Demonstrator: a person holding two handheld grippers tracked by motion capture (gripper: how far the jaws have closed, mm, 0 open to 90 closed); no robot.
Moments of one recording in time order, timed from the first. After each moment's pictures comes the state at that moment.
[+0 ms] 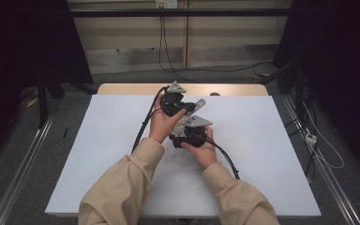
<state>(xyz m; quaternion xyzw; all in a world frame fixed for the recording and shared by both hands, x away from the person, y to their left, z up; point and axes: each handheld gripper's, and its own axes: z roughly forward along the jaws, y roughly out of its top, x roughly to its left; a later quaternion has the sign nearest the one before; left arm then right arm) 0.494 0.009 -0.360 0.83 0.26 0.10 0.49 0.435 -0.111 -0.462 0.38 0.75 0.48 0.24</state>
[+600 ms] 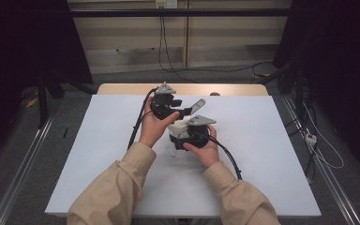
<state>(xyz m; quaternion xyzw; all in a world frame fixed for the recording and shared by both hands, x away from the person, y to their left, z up) 0.478 0.037 -0.354 0.81 0.28 0.11 0.50 0.429 -0.119 -0.454 0.40 0.75 0.48 0.20</state>
